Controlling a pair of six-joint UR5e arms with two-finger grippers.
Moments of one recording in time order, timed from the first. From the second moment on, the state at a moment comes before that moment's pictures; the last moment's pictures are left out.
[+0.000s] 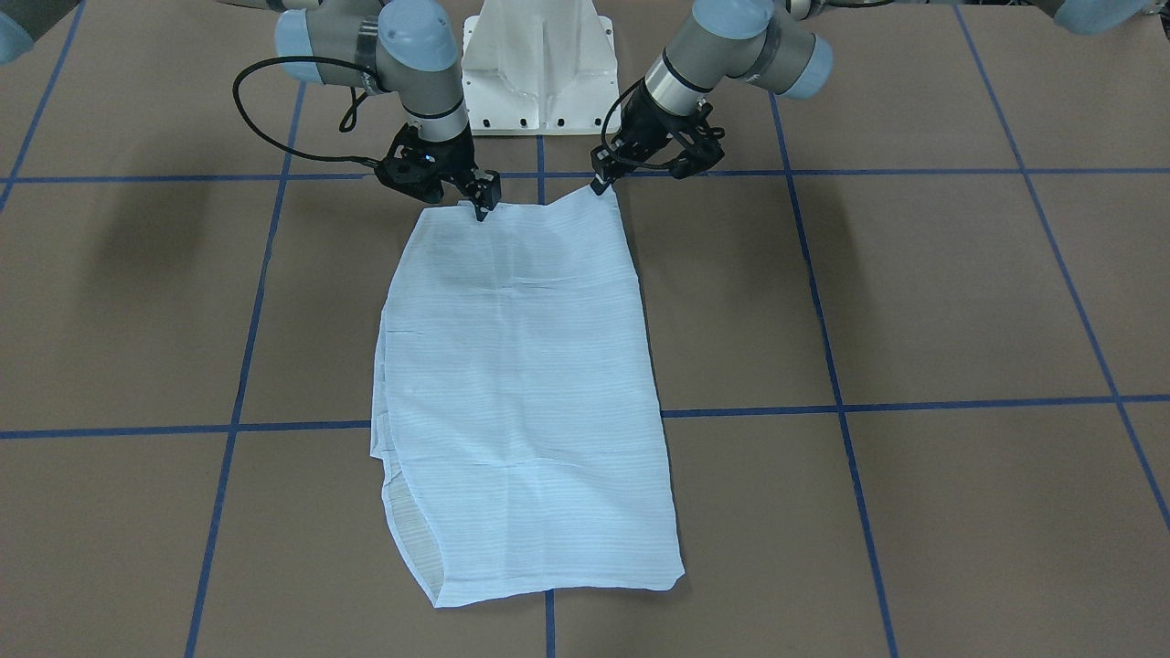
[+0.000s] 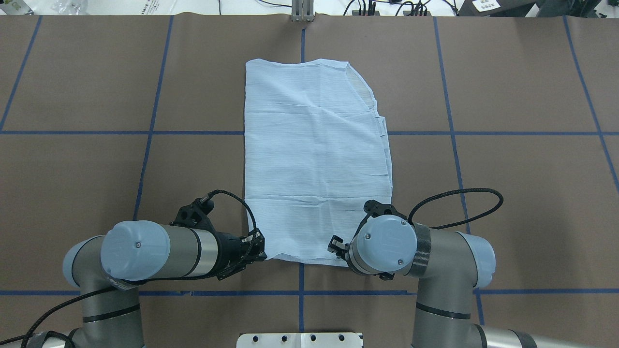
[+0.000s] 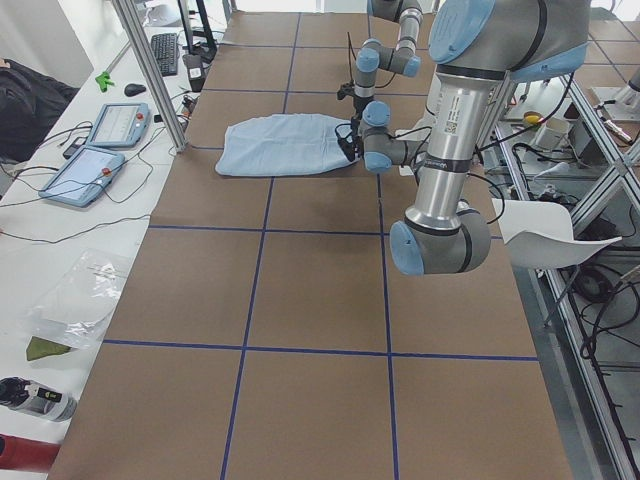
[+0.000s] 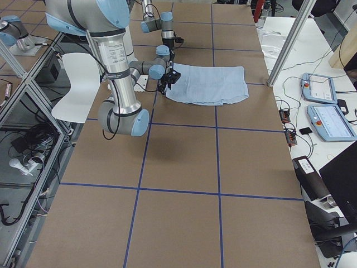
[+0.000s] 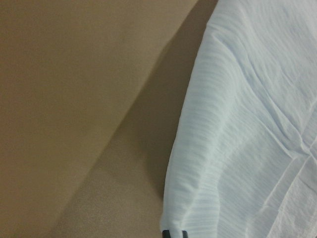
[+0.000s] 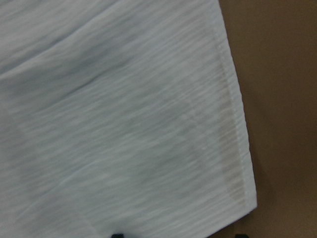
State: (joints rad) left arm -0.29 -1.91 -1.86 -2.20 -1.74 -2.08; right arm 0.26 -1.13 1.84 -1.50 1.73 1.88
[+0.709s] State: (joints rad) left arm -0.29 -1.90 -1.86 -2.20 -1.74 -2.08; right arm 0.26 -1.13 1.84 -1.50 1.73 1.88
